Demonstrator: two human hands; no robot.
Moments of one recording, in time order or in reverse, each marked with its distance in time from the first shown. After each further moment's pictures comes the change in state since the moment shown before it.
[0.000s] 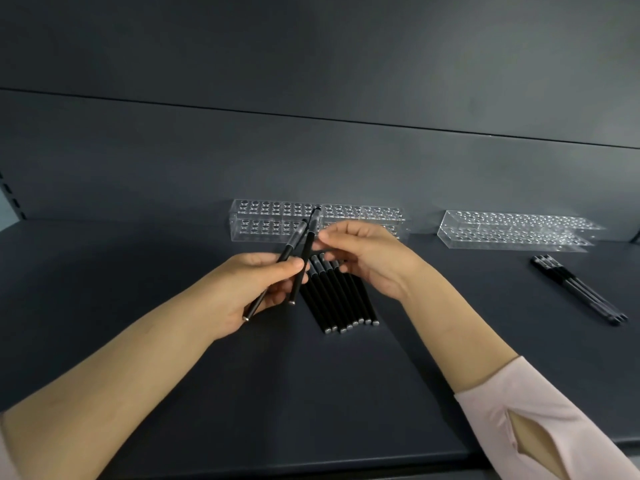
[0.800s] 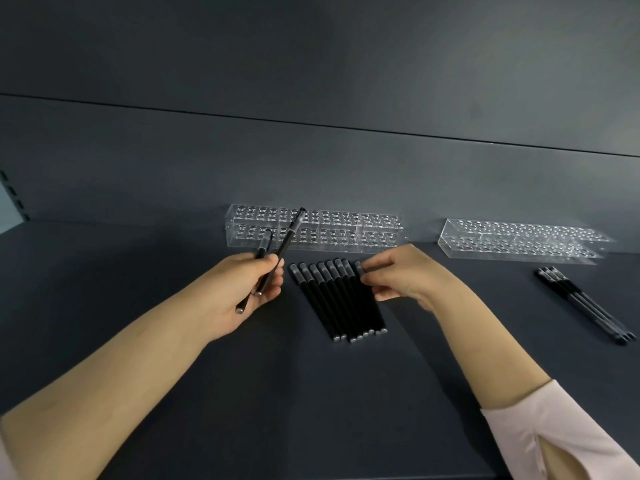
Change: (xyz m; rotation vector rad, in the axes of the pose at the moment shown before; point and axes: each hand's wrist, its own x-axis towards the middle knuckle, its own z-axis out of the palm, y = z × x) left_hand 0.010 0.005 0.009 -0.226 0.145 -0.016; right_hand -0.002 0.015 -0.054 -0.443 0.170 0.173
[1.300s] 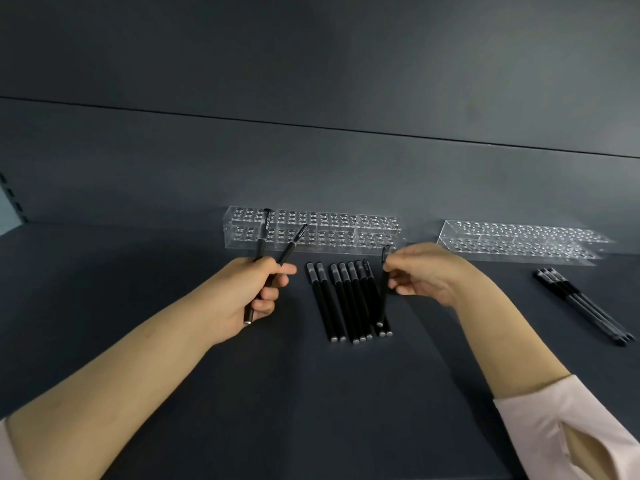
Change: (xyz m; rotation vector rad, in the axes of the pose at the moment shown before) left_hand -0.001 -0.002 0.007 0.103 -0.062 -0.052; right_hand -0.002 0.000 -0.024 0.183 0.042 0.121
